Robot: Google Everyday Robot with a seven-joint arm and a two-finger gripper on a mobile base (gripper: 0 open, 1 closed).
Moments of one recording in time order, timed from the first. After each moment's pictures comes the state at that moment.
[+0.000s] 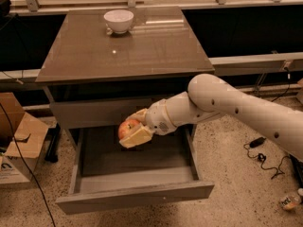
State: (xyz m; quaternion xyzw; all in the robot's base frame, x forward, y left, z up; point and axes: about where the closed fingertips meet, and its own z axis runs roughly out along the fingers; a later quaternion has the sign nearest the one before) arm 0.520 0.056 0.735 -0.56 0.68 0.35 0.32
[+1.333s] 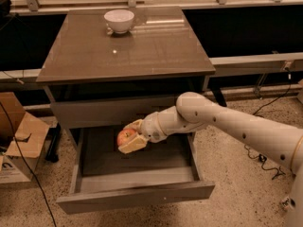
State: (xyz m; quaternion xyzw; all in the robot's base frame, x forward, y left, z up) arm 0.556 0.076 0.641 -0.56 0.67 0.38 0.32
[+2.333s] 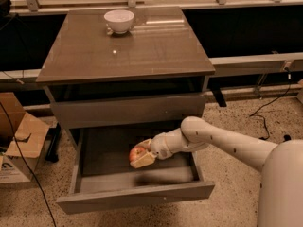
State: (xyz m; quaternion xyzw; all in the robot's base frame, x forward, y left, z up) arm 0.571 0.045 0.507 -0.52 0.70 0.40 0.29
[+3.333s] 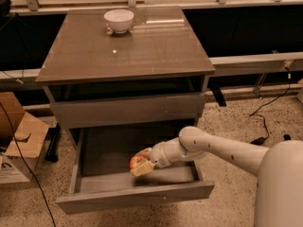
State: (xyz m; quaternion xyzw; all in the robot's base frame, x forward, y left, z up) arm 0.557 0.043 0.466 -0.50 0.72 0.40 0.27
